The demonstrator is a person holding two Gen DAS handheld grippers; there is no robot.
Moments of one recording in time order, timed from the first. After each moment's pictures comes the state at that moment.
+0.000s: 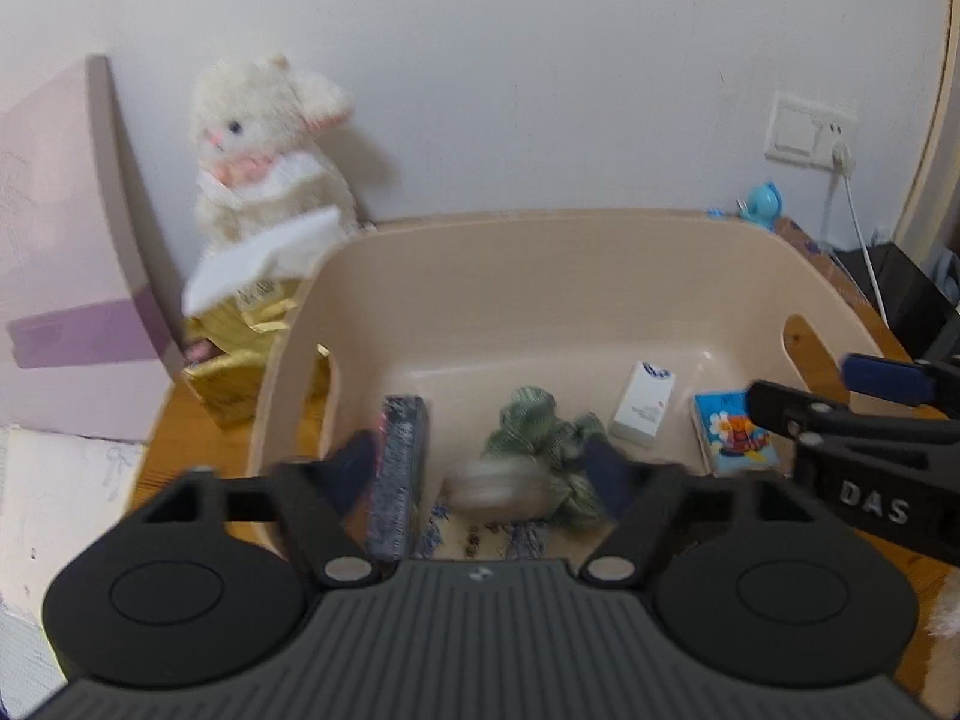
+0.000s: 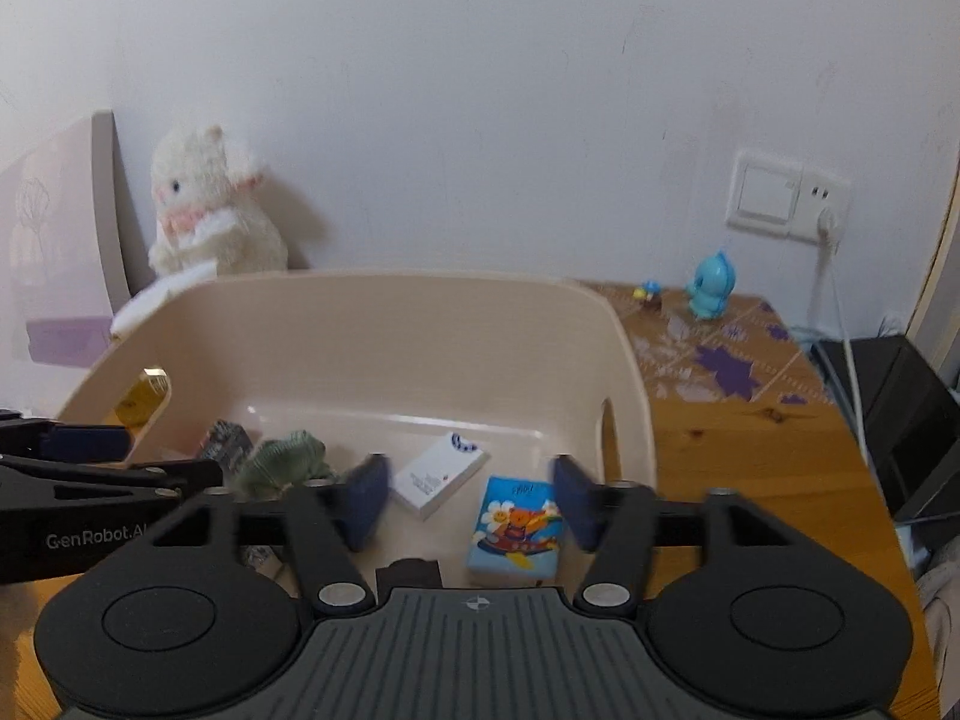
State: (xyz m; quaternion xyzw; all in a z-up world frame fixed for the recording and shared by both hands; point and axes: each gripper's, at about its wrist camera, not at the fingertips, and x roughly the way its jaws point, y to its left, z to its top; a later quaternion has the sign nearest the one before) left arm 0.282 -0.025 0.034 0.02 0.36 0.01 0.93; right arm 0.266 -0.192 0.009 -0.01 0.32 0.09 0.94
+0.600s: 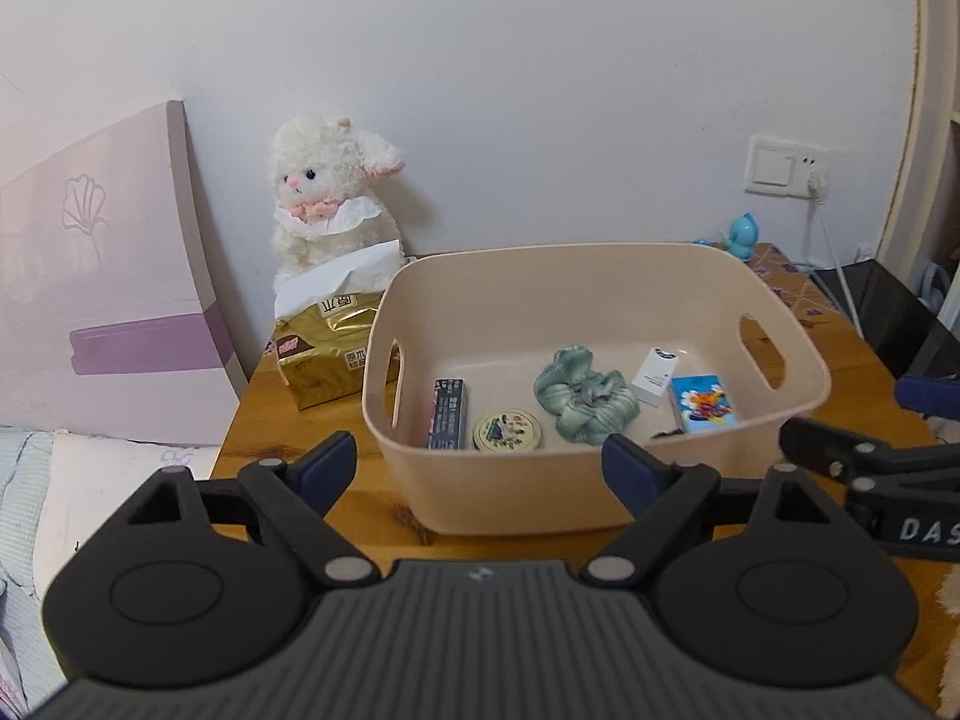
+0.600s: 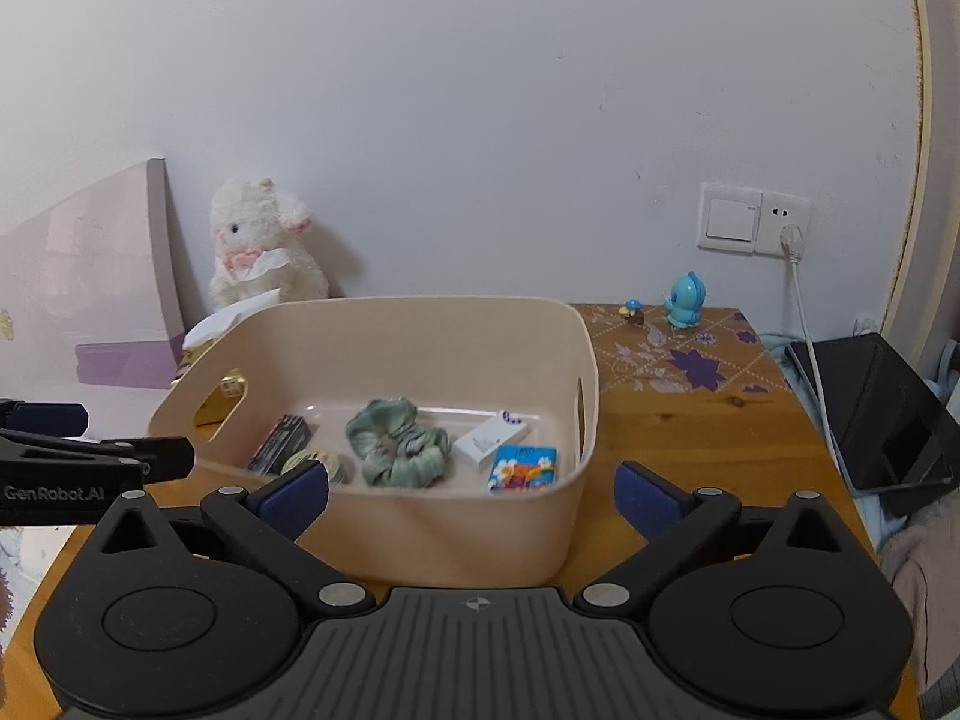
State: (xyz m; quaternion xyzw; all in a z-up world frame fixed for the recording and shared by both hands) left arm 0.181 -0.020 0.078 0.03 0.33 0.02 0.94; right arm 0.172 -0.218 0.039 0.01 0.30 0.11 0.95
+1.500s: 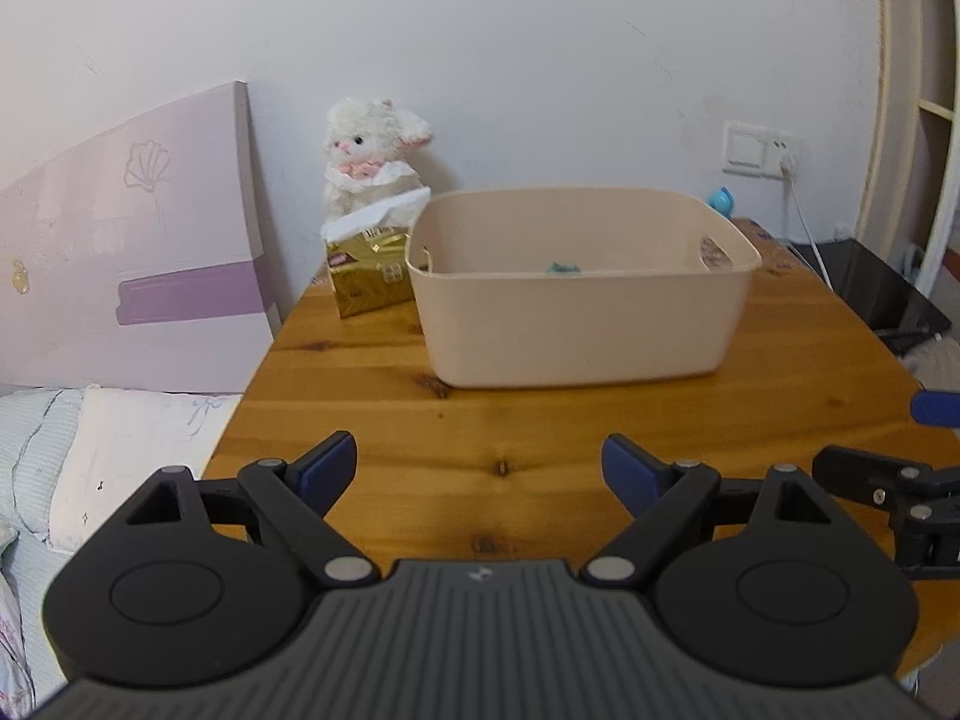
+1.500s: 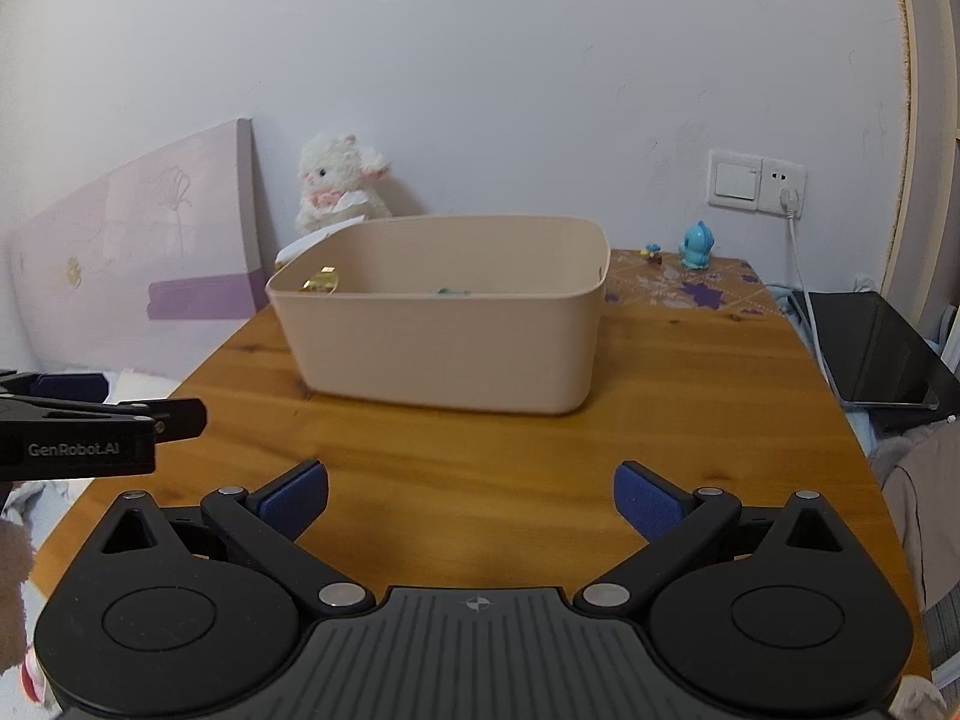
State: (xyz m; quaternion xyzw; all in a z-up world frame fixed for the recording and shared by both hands) left arm 0.043 -0.024 0.045 0.03 0.31 0.04 0.95; right arm 0.033 -0.236 0.025 0.00 0.31 0.15 0.94
